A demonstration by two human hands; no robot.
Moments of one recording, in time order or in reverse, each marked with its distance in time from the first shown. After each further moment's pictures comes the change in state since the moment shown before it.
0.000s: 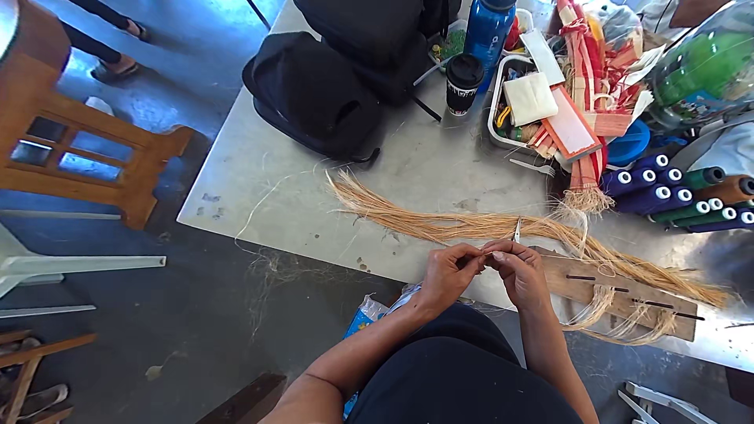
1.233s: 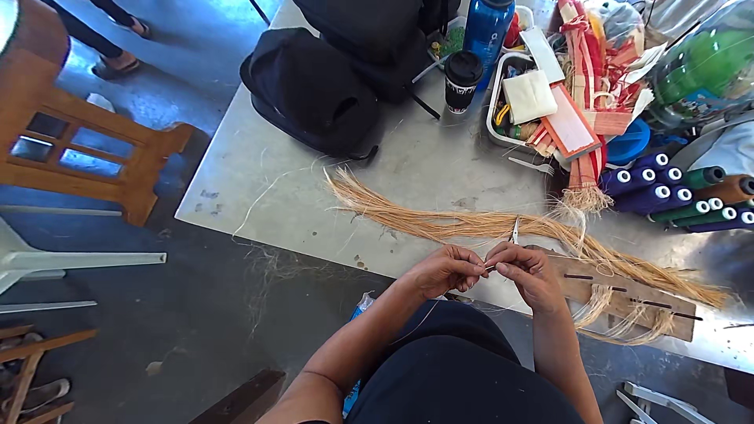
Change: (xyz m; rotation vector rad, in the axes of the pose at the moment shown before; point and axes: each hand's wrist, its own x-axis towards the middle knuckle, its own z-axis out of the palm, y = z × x) left_hand 0.022 0.004 -0.025 -0.660 -0.538 -0.654; right_hand 0.003 -0.012 -0.034 -0.133 -0.439 -0.147
